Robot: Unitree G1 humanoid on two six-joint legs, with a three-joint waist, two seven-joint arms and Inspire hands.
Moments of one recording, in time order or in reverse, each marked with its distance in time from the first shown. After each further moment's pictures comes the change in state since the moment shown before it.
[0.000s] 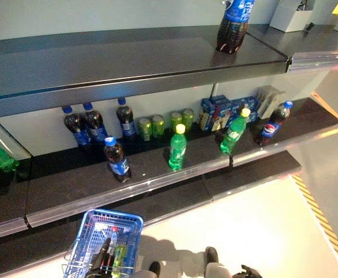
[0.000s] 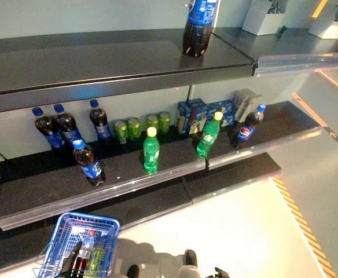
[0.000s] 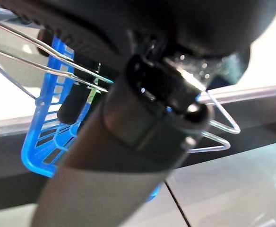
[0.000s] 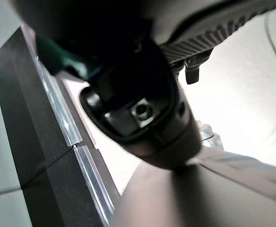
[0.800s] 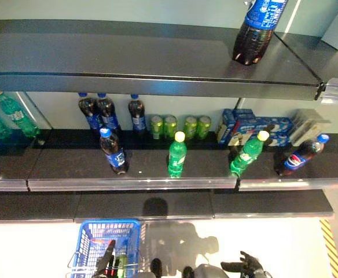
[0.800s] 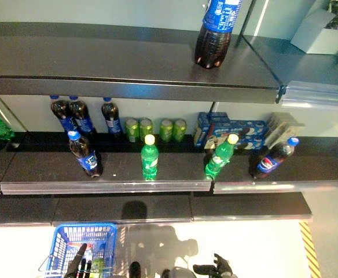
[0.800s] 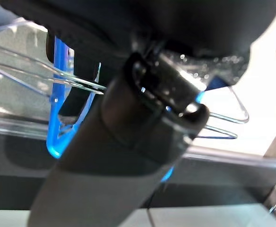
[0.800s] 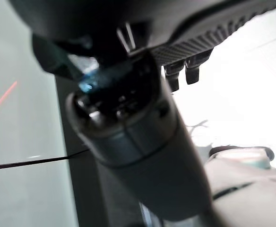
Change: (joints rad) left arm -0.060 -0.027 -0.002 0.076 0.040 0.018 -0.016; right arm -0.048 -0.010 -0.083 -0.040 0.030 -0.079 -0.008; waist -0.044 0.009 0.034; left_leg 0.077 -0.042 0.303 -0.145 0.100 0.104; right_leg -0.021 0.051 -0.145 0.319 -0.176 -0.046
